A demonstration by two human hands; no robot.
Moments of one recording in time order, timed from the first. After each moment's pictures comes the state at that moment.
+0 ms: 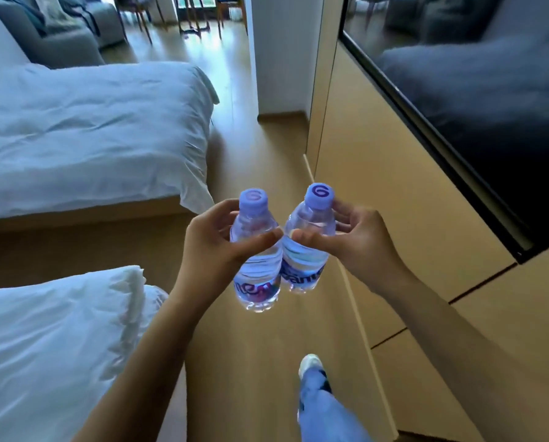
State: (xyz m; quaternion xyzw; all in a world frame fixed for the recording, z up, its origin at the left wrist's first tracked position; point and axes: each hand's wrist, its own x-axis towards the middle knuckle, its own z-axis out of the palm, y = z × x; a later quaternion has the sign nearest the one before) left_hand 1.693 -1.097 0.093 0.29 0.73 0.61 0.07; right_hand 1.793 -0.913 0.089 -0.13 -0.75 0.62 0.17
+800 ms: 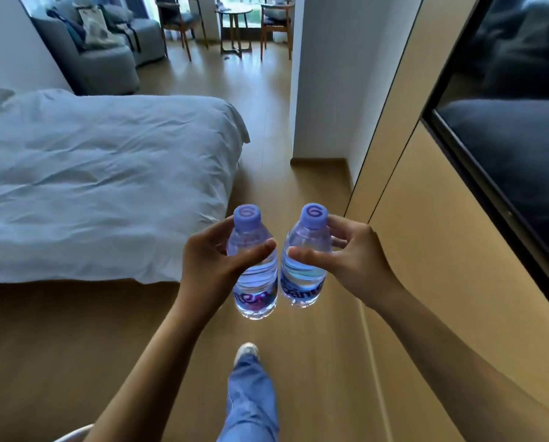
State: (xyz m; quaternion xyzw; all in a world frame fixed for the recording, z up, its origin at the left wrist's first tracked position) left_hand 1.200 -0.889 0.083 0.22 0.73 0.65 0.02; right_hand 1.272 -0.692 0.085 -0.06 -0.79 0.59 0.14
